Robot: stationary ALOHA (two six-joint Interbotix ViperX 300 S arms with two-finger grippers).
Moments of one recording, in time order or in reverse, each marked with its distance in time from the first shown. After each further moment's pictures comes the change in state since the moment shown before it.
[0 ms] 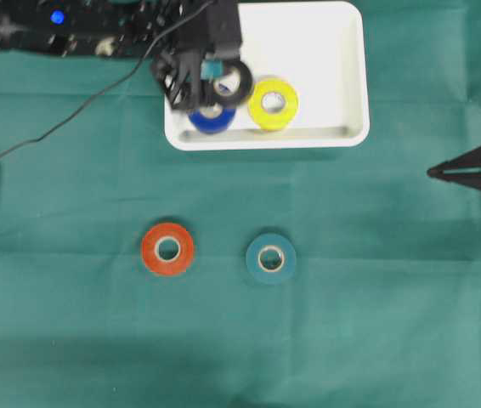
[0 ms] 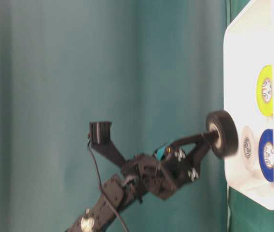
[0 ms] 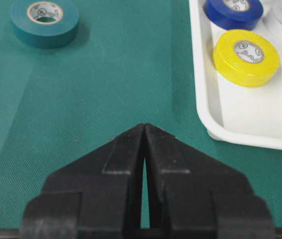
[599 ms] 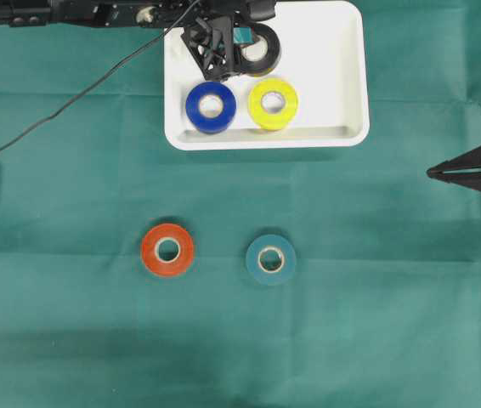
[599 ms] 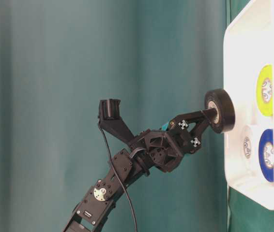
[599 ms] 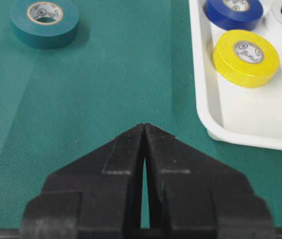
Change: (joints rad) left arm 0.051 0.129 -0.146 0.000 -0.002 0.006; right arm 0.000 -0.002 -0.002 0.000 -0.002 0.000
